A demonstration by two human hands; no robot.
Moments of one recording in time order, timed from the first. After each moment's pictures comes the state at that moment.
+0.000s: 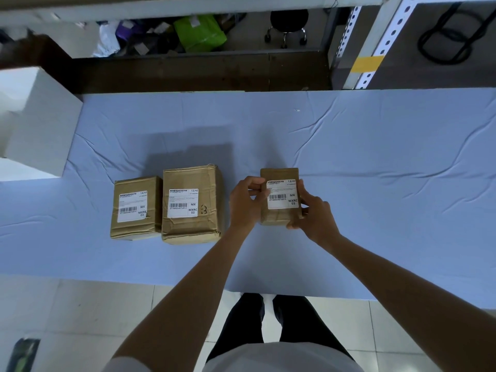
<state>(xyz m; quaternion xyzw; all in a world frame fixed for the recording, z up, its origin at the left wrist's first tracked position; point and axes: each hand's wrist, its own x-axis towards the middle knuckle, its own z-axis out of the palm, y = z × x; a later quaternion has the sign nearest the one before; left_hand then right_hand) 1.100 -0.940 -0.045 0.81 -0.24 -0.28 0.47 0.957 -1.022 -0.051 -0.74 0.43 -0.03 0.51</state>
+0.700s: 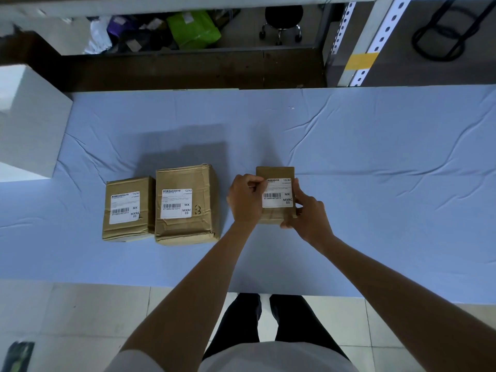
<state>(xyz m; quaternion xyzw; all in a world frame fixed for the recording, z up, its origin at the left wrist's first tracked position) 1.095 -0.961 -0.058 0.87 -0.22 -0.19 0.40 0.958 -1.019 -0.055 -0.73 0.46 -0.03 0.51</state>
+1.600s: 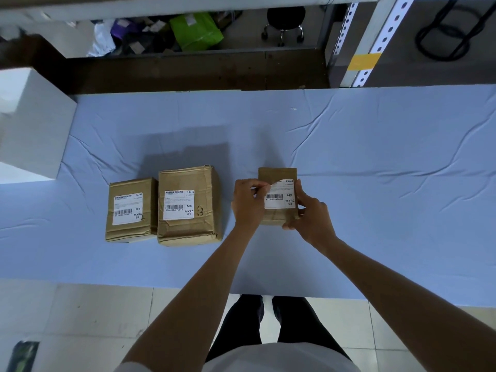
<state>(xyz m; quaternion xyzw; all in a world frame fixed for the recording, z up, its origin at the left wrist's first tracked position) 1.094 -0.956 -0.063 0.85 -0.21 -0.25 0.41 0.959 -1.018 -0.059 -0.73 0.46 -0.03 0.50</state>
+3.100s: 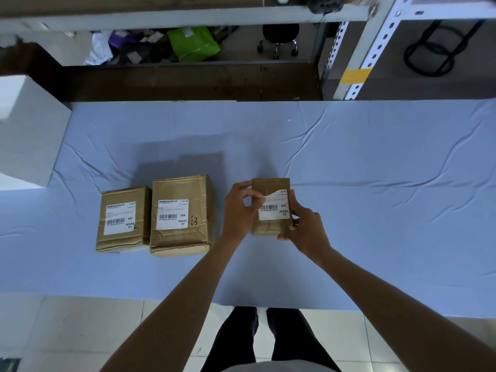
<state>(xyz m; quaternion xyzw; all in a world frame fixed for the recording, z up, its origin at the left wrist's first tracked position) 1.105 -0.945 -0.049 0.81 -0.30 -0.25 0.43 0.959 -1.019 -0.054 -0.74 0.45 -0.02 0.50</state>
